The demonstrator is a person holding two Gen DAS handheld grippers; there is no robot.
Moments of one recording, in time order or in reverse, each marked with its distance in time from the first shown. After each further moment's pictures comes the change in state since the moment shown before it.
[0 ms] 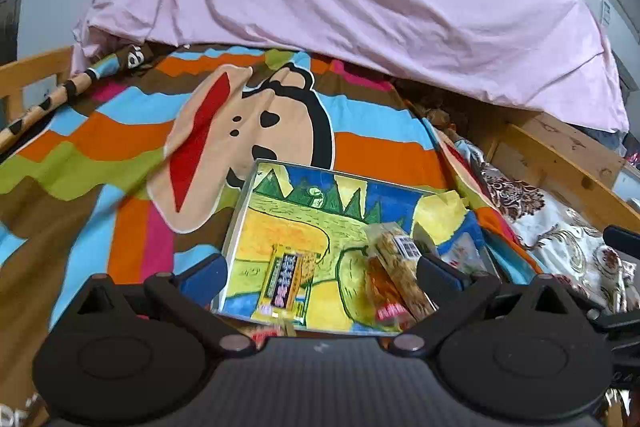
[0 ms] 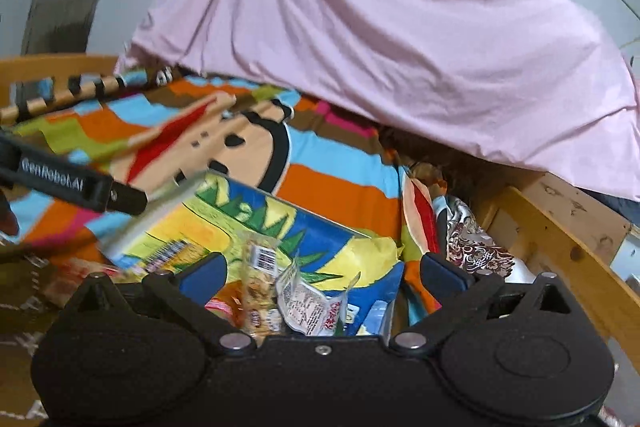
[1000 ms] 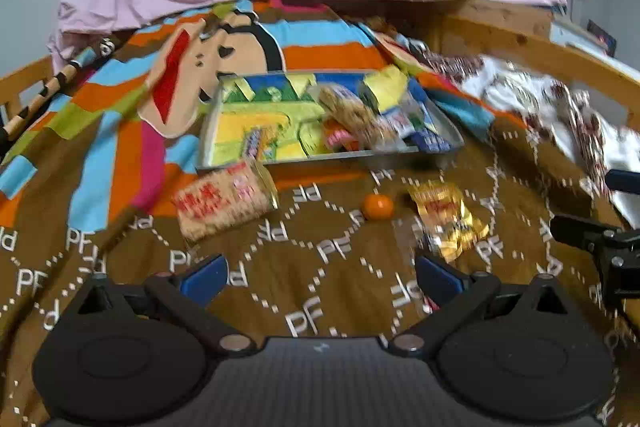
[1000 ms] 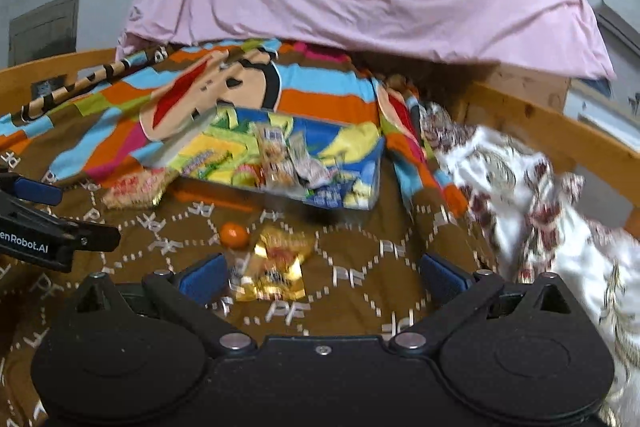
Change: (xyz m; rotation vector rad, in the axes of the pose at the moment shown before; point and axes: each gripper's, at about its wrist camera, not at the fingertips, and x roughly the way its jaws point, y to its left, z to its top) left arm -0.075 -0.040 -0.128 0.267 0.146 -0.008; right arm -0.116 0.002 -0.120 0.168 0.164 -0.018
